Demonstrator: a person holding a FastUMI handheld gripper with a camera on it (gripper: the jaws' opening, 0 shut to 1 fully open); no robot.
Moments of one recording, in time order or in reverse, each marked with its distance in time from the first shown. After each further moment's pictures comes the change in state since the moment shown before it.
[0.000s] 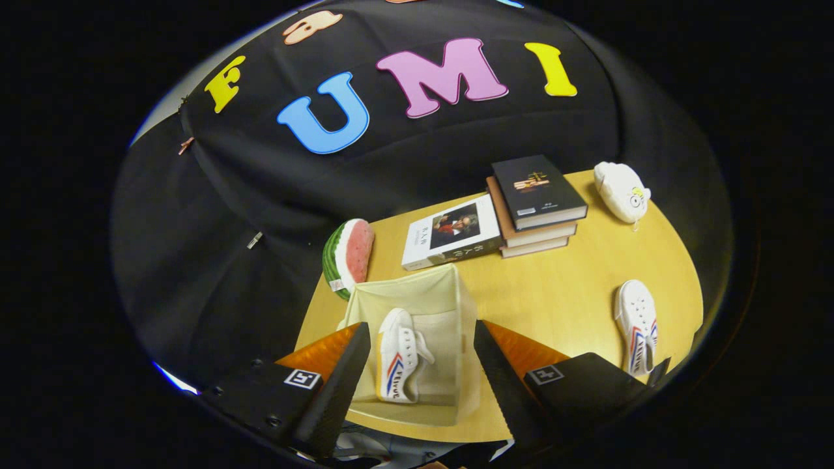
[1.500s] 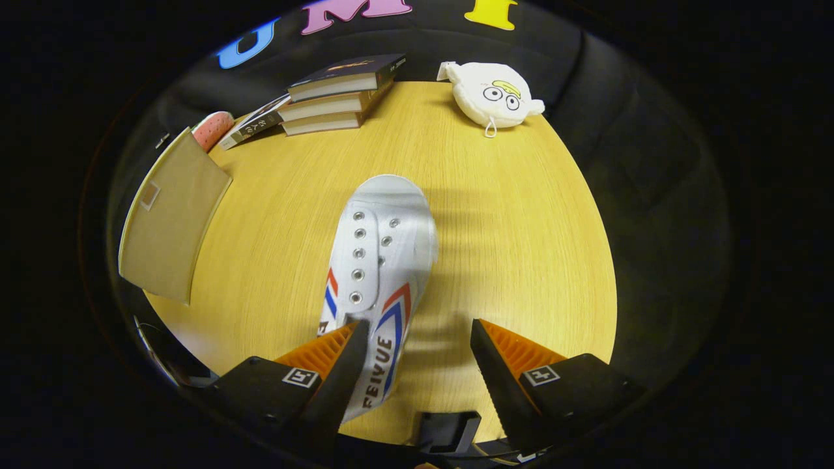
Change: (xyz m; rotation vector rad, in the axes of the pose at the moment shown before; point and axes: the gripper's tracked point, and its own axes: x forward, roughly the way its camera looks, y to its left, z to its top) arm 0.027 -0.408 -0.129 -0.213 0.401 -0.289
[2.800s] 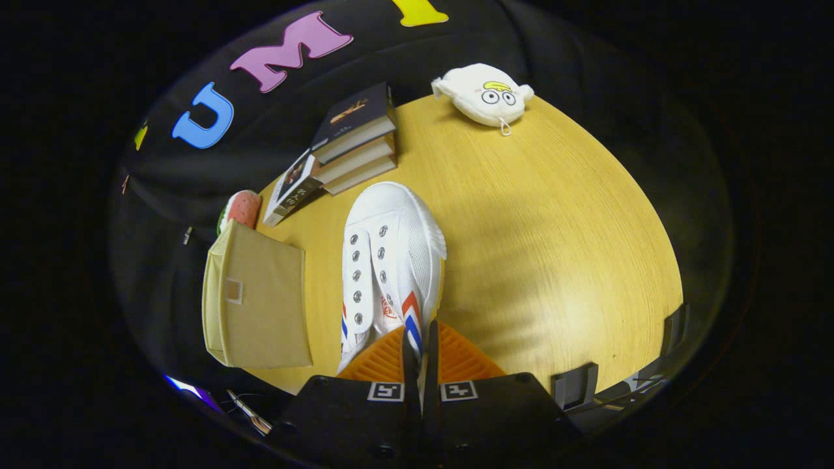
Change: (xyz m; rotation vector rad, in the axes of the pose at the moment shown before) arm -0.080 0.116 0.048 0.369 -0.085 0.226
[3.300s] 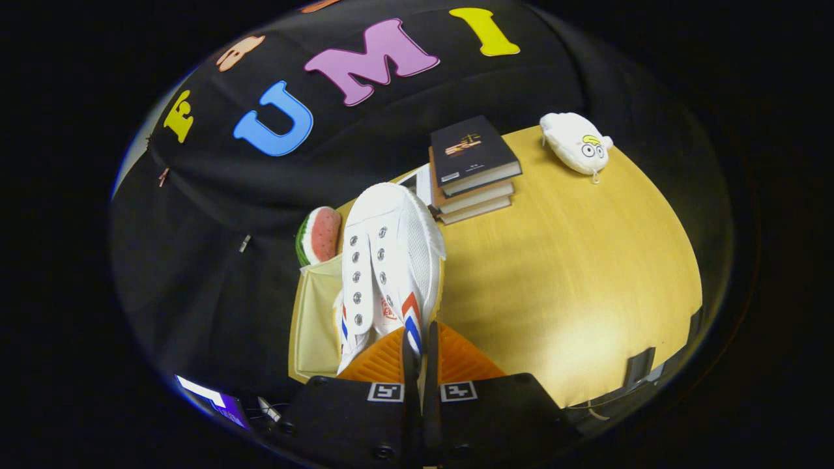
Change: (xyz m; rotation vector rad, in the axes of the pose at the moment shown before) arm -0.044 0.193 0.019 -0.018 -0.086 0.196
